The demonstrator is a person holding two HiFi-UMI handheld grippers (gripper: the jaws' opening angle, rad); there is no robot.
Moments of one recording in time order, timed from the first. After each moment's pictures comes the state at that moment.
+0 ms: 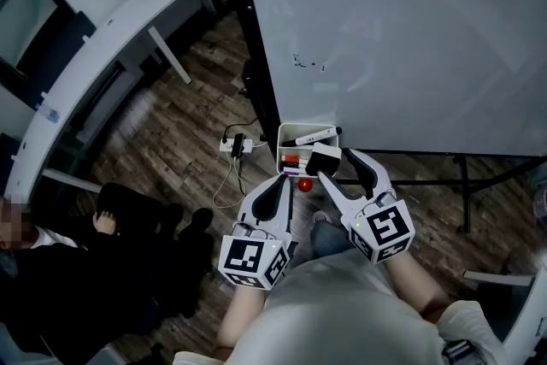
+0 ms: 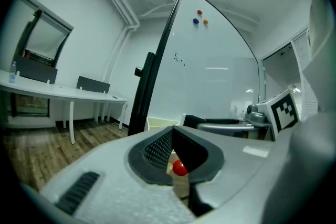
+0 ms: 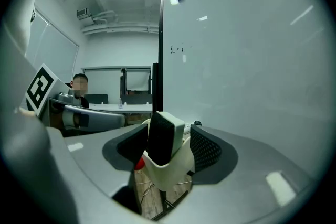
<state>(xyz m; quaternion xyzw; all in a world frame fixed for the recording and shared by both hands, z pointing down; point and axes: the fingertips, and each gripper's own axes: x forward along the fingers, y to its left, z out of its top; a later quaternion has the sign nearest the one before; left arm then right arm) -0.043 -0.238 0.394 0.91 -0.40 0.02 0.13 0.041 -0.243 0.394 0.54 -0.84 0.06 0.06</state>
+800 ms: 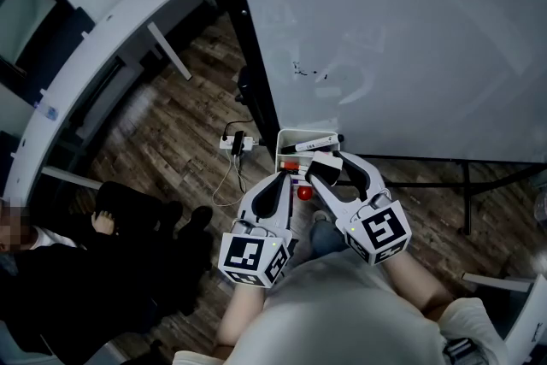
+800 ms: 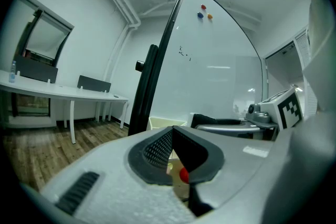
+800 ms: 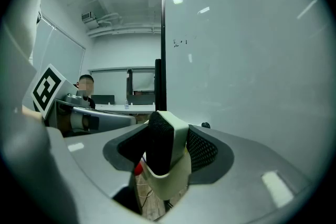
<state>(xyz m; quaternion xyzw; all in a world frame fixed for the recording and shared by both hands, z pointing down) -0.035 -0.263 0.403 0.91 -0.40 0.02 0.13 0.029 -0.263 0.400 0.50 -0.86 0.06 0.06</state>
